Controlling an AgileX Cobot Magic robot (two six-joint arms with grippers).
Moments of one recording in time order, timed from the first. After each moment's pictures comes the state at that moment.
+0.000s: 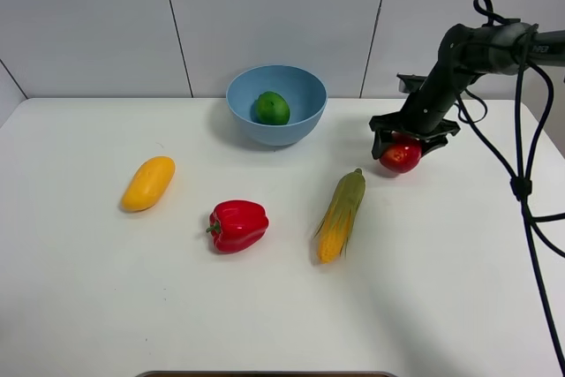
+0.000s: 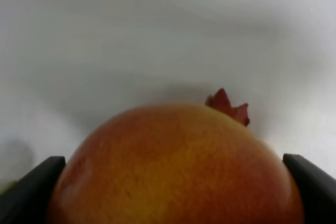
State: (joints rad) left arm 0.05 0.00 -0.46 -0.12 1.12 0.17; right arm 0.07 2.23 -1.64 0.26 0.94 -0.15
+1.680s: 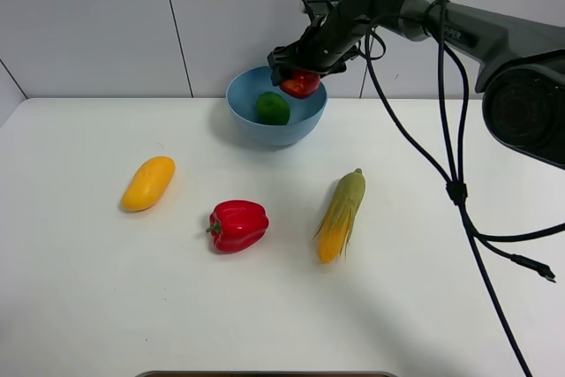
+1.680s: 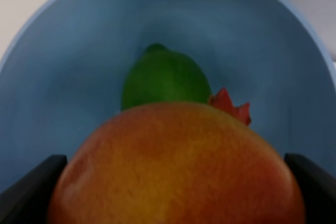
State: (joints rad) left arm 0.05 0.00 -0.46 -0.12 1.12 0.17; right arm 0.38 2.32 -2.07 0.29 0.78 -0.14
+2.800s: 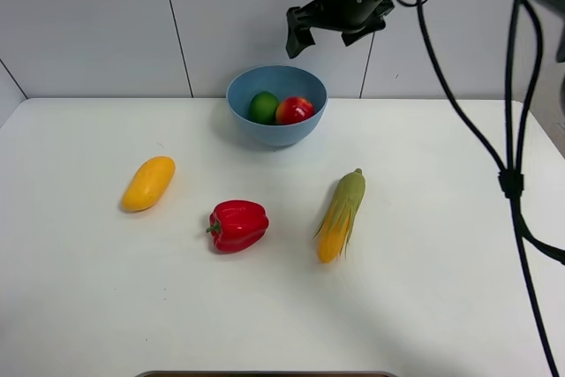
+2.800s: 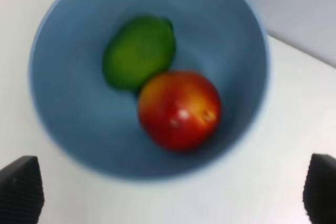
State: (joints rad) left arm 0.05 0.00 -0.46 -0.12 1.12 0.17; right arm 0.38 2.08 -2.07 0.17 1.08 -0.12
